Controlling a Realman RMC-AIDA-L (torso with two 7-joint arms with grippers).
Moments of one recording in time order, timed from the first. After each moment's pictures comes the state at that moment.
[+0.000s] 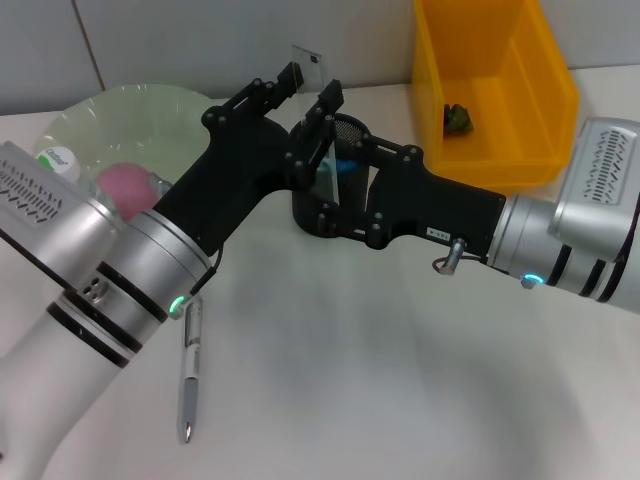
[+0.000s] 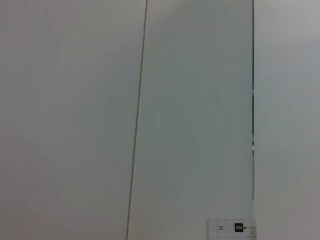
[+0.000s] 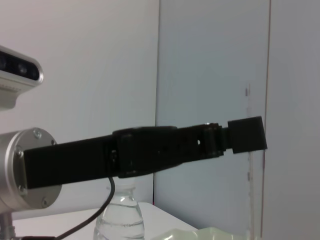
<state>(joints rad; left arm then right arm) -0.33 -2.08 2.20 0.82 -0.14 0.93 -0.33 0.55 2.09 -1.31 -0.34 -1.06 -1.26 0.74</state>
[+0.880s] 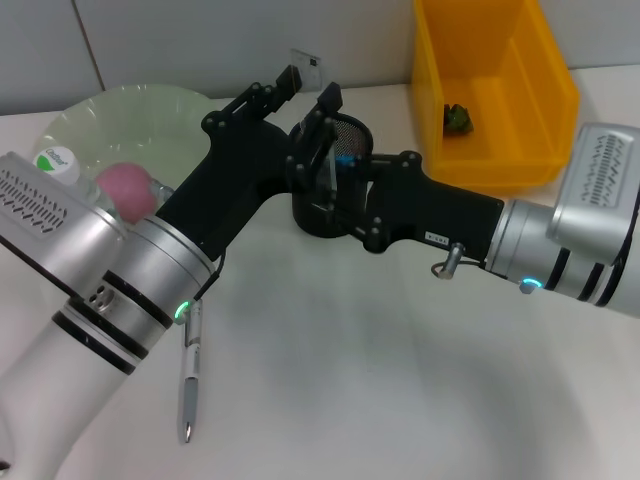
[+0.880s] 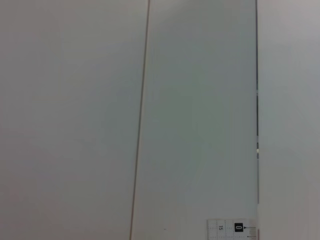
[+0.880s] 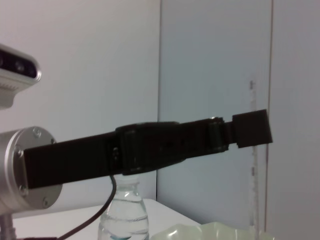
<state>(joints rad) -0.33 -2.08 2.26 0.81 -0.25 0.94 -0.26 0.56 2.09 -1.32 -0.32 -1.04 -1.26 0.74</state>
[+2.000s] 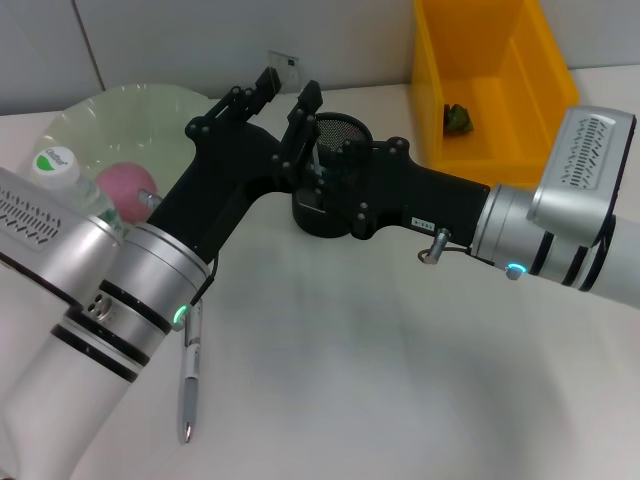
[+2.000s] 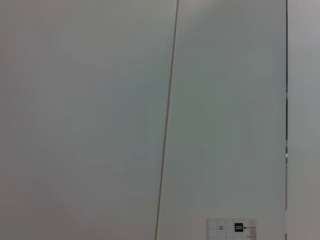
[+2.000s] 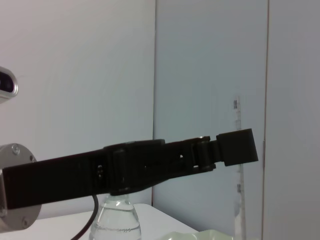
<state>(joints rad) -0.32 -2.08 2.33 0.82 -0.43 0.95 -0.15 0.61 2.09 -1.34 -0.29 -1.00 -1.24 0.73</state>
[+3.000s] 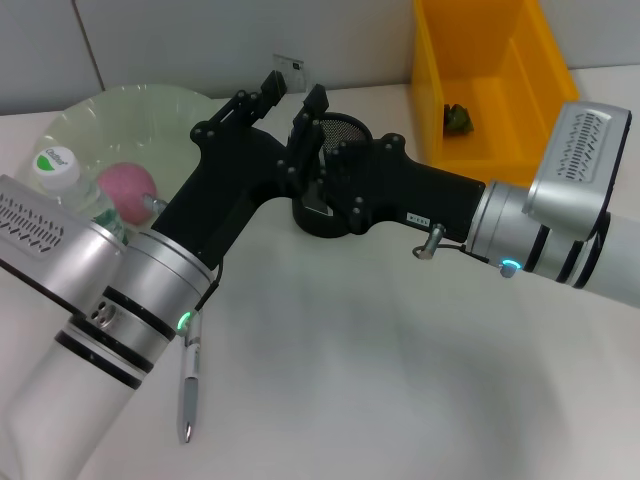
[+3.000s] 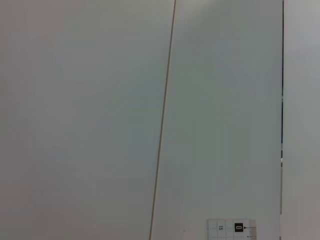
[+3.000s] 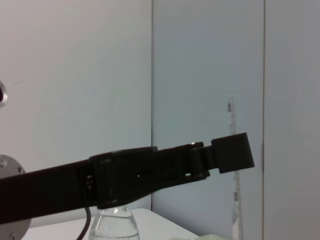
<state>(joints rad) -0.32 -2.08 2.36 0.81 -0.46 0.97 -0.14 0.63 2.09 -1.36 -0.27 -0.95 -1.24 0.73</state>
